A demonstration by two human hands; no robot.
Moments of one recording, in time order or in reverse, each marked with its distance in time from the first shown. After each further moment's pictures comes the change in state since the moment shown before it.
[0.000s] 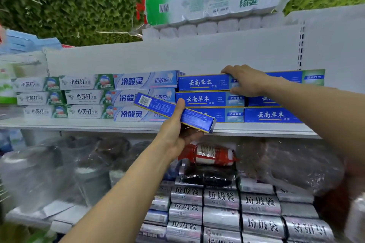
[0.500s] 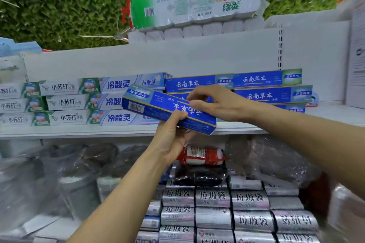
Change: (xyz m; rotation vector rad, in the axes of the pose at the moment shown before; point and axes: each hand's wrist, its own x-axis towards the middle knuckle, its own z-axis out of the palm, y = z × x) left_hand -0.003 -0.014 0.002 -0.165 -0.274 0.118; right_hand -0.068 -0.067 0.017 0.512 0.062 -0.301
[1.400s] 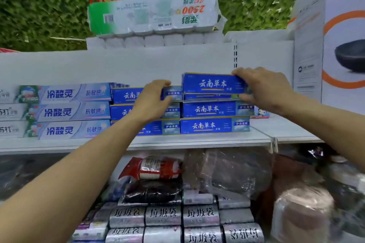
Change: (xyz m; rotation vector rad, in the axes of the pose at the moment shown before) left_hand 0.117 -0.005 0.079 1.579 0.033 0.484; right_hand -0.102 0.101 -0.161 -0.896 0.266 0.228
